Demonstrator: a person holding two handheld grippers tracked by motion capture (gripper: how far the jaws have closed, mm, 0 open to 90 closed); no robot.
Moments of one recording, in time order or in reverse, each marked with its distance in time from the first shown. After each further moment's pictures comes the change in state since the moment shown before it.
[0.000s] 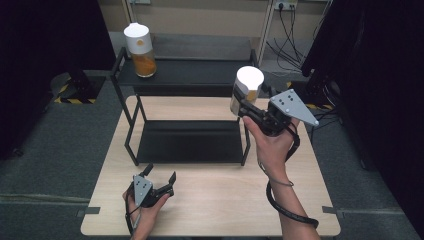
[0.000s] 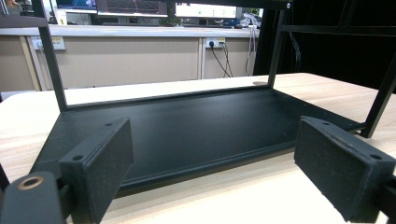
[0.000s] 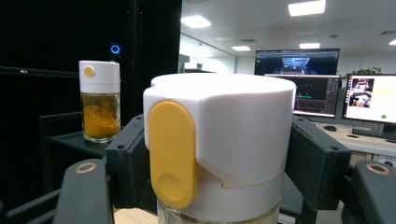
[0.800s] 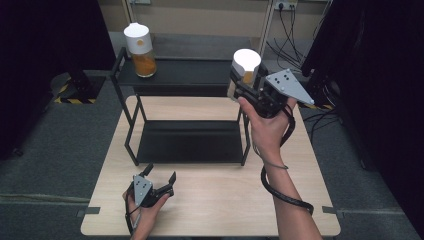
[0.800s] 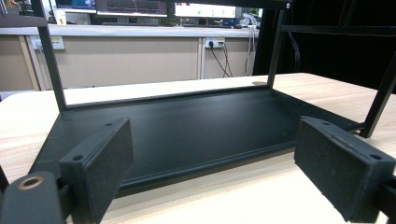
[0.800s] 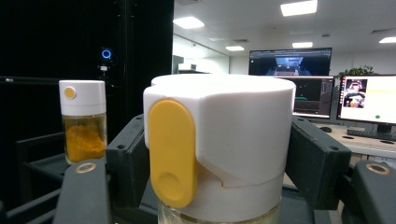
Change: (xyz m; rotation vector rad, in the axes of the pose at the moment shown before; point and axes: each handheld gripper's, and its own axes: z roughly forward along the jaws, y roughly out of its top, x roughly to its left) left arm 0.000 0.000 0.000 0.000 -0.001 0.000; right arm 0.001 0.022 0.031 -0.003 -0.031 0.016
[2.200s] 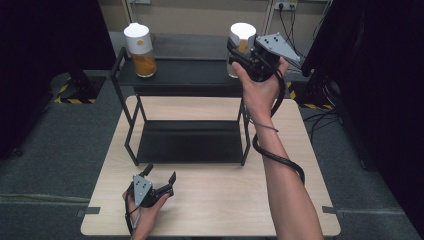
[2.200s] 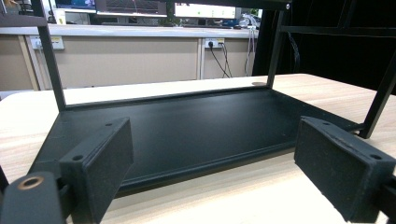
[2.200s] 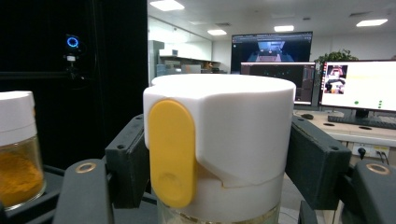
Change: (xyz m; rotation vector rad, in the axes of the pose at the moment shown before) left arm 0.001 0.000 0.000 0.000 -0.003 -0.002; right arm -0.012 0.027 0.078 0.074 -0.084 0.014
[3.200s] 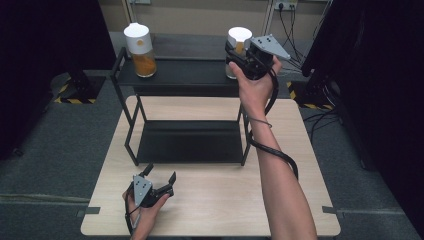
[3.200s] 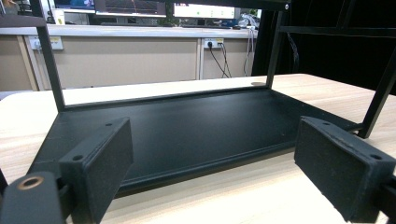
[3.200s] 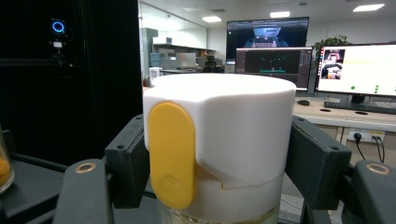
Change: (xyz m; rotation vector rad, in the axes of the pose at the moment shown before) left arm 0.000 0.000 0.000 -0.001 -0.003 0.000; right arm -0.002 -0.013 0.022 0.049 -0.021 0.004
